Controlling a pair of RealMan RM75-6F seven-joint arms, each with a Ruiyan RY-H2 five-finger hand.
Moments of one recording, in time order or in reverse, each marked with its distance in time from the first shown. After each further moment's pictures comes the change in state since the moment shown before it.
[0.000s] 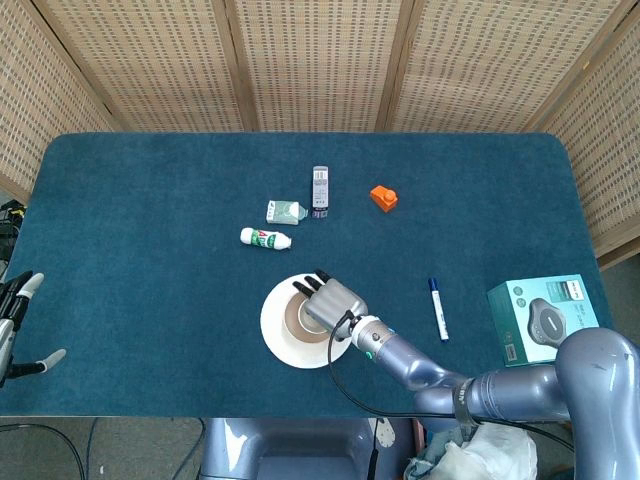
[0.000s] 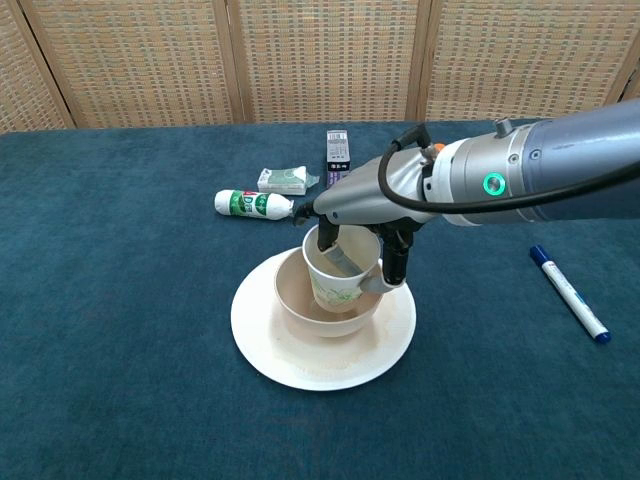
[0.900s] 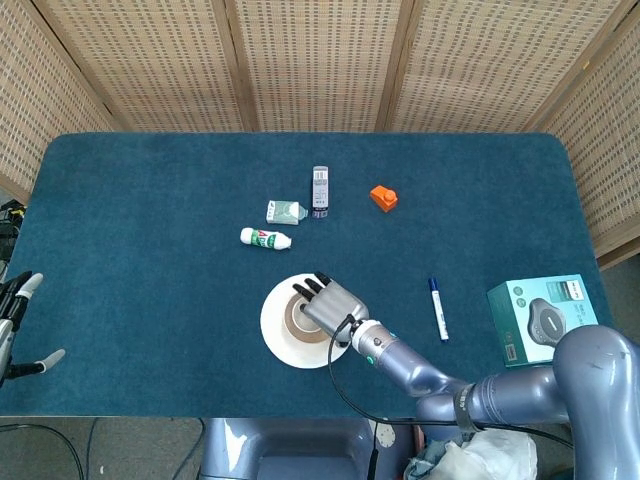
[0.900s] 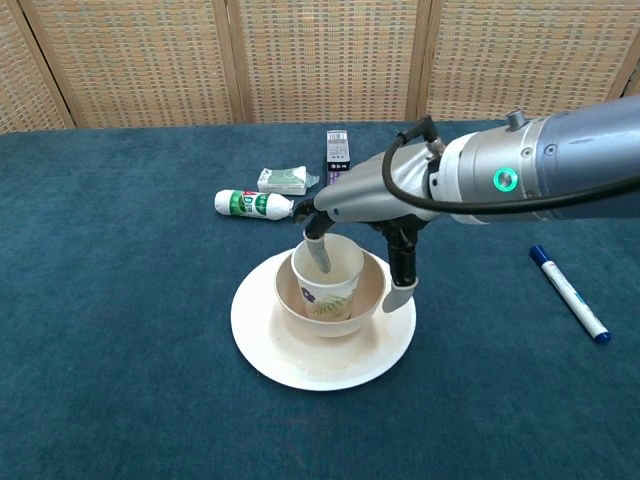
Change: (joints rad) left arm 0.001 0.004 0.003 0.000 0.004 0.001 -0.007; right arm 0.026 0.037 -0.036 -0.079 0.002 0.072 0.036
